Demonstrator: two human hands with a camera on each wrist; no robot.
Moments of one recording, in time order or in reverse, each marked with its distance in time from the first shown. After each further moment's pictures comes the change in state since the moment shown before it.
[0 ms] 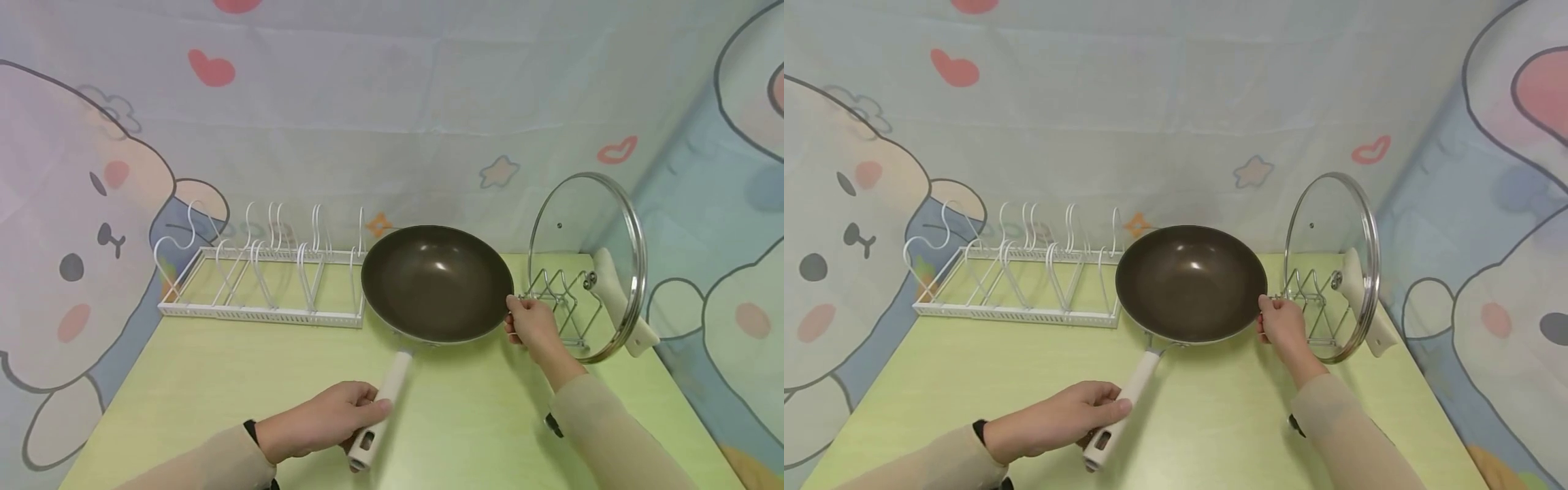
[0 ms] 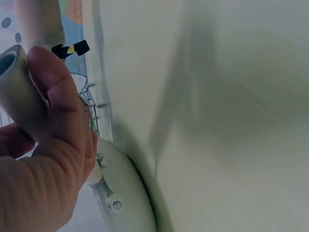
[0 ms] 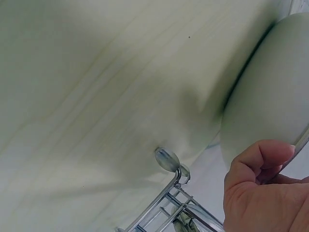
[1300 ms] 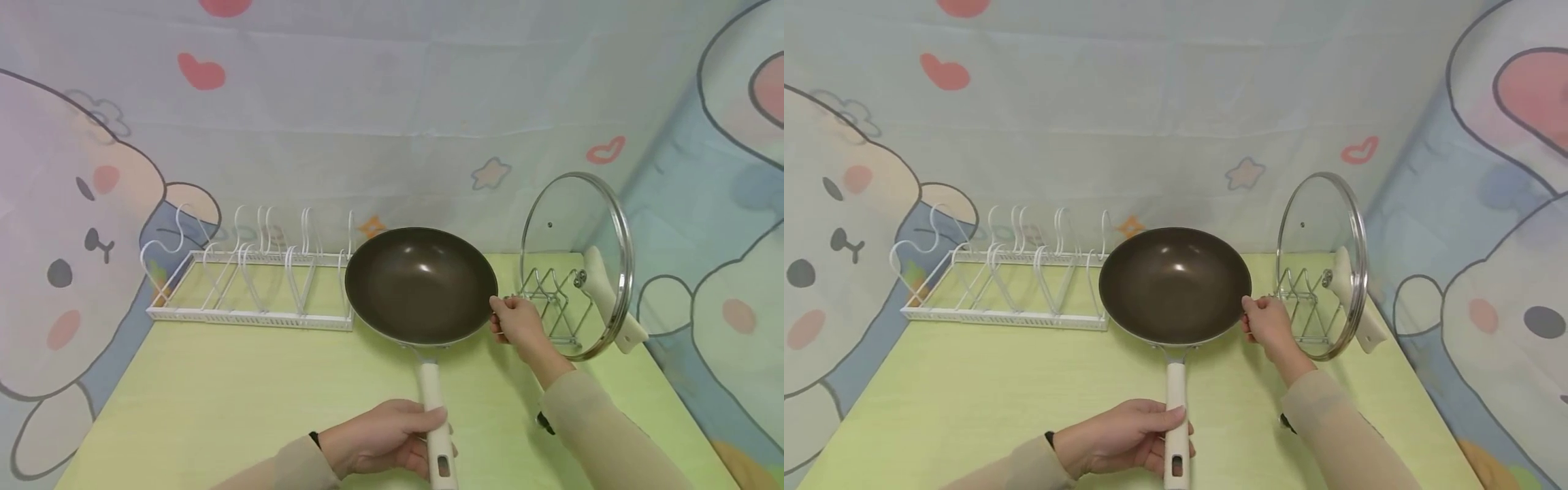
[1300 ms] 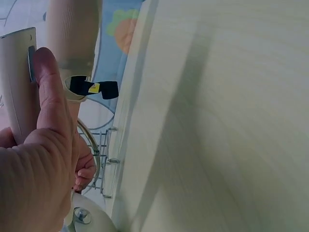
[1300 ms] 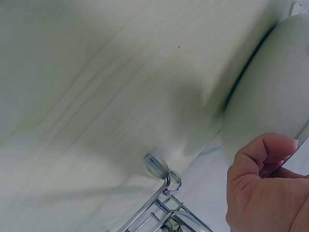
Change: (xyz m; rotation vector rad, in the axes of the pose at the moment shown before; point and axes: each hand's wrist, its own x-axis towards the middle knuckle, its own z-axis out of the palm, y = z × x) left_hand 0.070 -0.006 0.070 -0.474 -0.262 0.034; right_hand 0.007 0.000 0.001 0.007 -0.059 -0.025
